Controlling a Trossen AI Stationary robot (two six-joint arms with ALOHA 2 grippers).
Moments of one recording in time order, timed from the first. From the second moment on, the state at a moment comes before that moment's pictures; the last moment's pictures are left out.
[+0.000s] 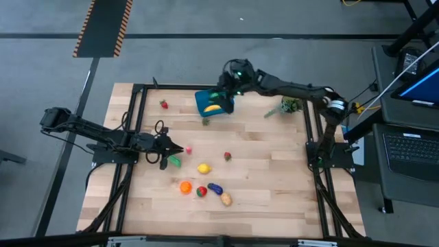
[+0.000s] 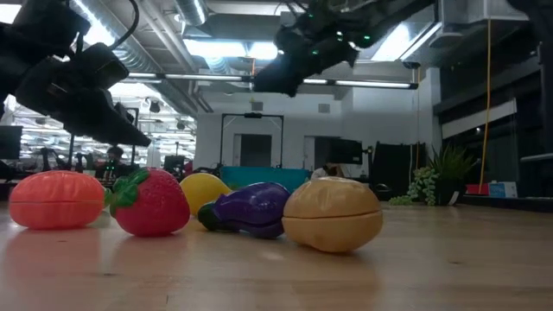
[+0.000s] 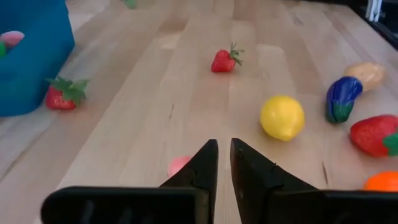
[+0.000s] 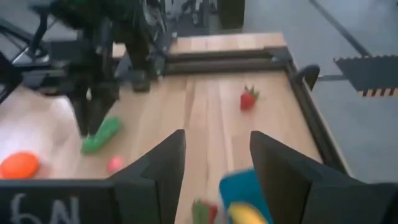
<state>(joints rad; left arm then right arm) -0.13 0.75 0.05 0.28 -0.20 -0.20 -0.48 1.86 1.50 -0.12 -0.48 -0.16</state>
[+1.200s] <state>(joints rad) -0.13 0.75 0.05 0.40 -0.22 -0.23 -0.53 1.50 0.62 0.77 -0.47 -0.22</state>
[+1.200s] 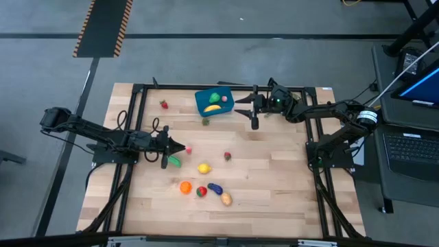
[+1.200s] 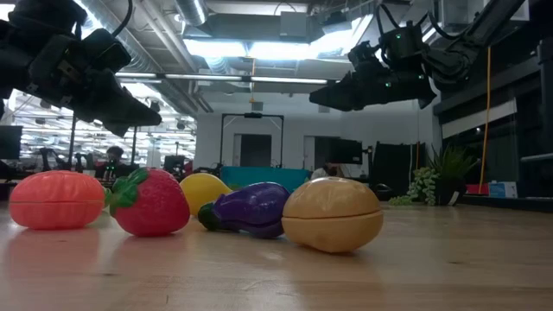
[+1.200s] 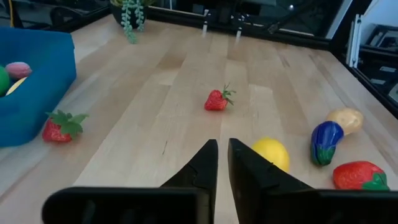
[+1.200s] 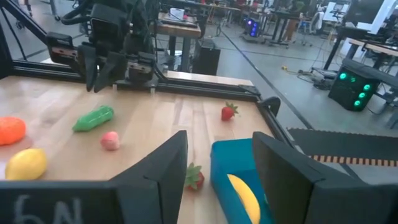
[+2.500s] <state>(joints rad) -0.09 0.75 0.05 0.39 -0.43 -0.29 -0.53 1.50 0.62 0.77 -0.47 -0.20</state>
